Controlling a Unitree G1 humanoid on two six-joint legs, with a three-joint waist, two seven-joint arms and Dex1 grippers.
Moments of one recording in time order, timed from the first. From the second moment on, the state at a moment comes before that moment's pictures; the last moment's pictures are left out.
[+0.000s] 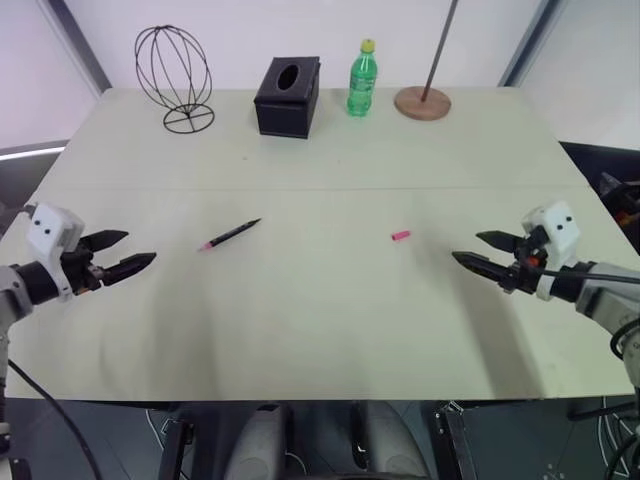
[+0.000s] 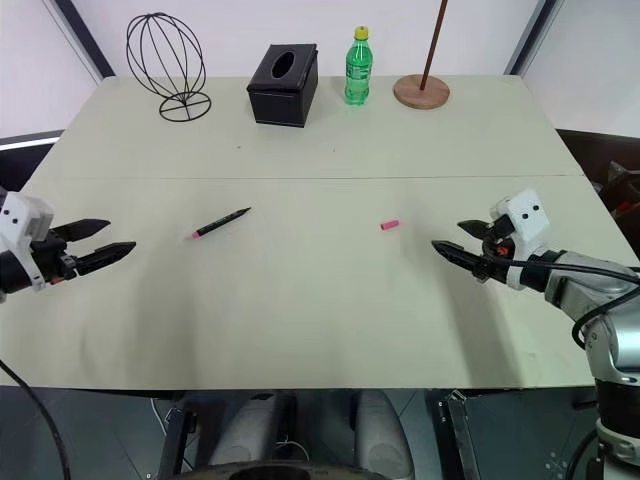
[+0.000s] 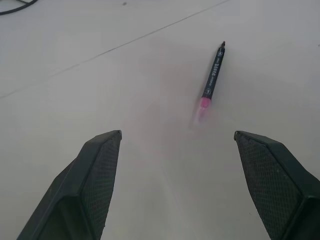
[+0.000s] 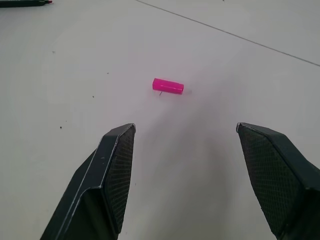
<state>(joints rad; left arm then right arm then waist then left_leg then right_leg) -0.19 0.92 0.40 0.20 -0.42 0.38 -1.04 -0.16 -0.85 -0.31 -0.25 0.53 0.71 0.77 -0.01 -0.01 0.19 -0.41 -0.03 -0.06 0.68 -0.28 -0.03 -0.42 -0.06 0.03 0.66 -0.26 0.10</state>
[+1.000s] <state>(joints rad) -0.90 0.64 0.02 1.09 -0.12 -0.08 -1.21 -0.16 -0.83 -0.26 -0.28 0.49 0.67 0.74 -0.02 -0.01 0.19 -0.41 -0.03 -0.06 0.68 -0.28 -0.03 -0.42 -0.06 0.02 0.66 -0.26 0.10</state>
